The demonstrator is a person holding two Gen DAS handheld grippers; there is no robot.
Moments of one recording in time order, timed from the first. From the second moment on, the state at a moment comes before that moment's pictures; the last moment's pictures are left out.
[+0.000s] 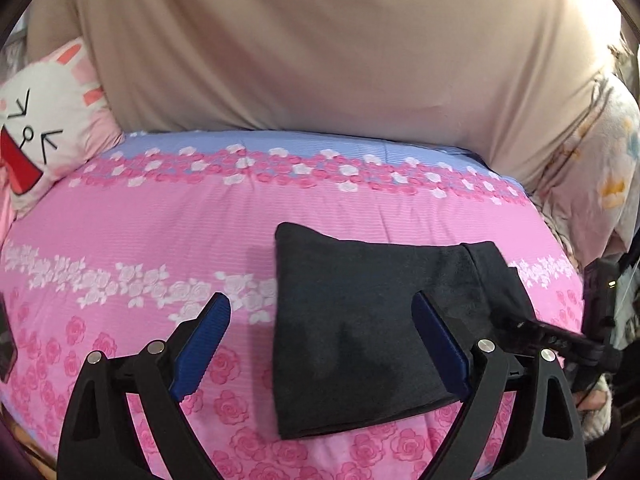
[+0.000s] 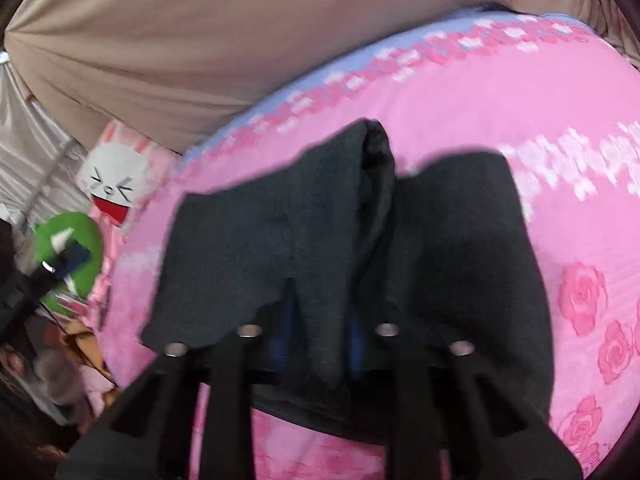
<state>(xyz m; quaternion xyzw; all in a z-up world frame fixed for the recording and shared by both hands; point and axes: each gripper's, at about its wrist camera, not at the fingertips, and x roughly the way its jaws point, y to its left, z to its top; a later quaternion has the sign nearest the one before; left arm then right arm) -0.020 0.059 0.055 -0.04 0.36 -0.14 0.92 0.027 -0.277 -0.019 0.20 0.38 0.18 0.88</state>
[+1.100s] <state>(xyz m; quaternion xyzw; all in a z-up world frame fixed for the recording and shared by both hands) -0.011 -0.021 -0.038 0.03 0.43 -0.14 0.89 0.032 -0.284 -0.007 0.15 0.37 0.09 0.91</state>
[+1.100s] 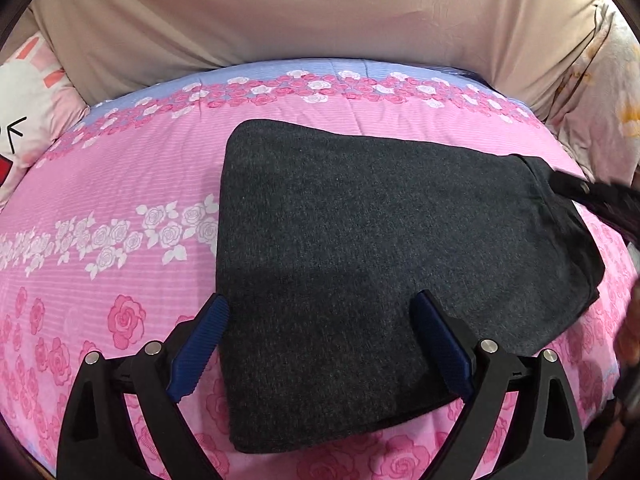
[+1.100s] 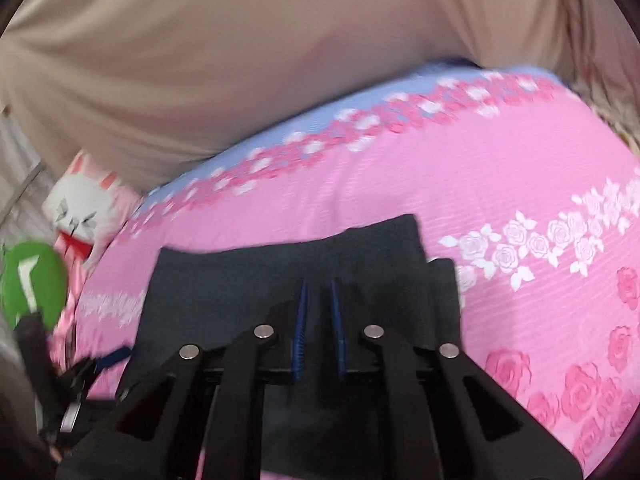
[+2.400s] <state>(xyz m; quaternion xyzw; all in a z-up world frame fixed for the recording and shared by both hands) 0.001 0.070 0.020 -0.16 0.44 -0.26 0.85 -0.048 -0.296 0.003 0.21 0.37 0.14 0.90</state>
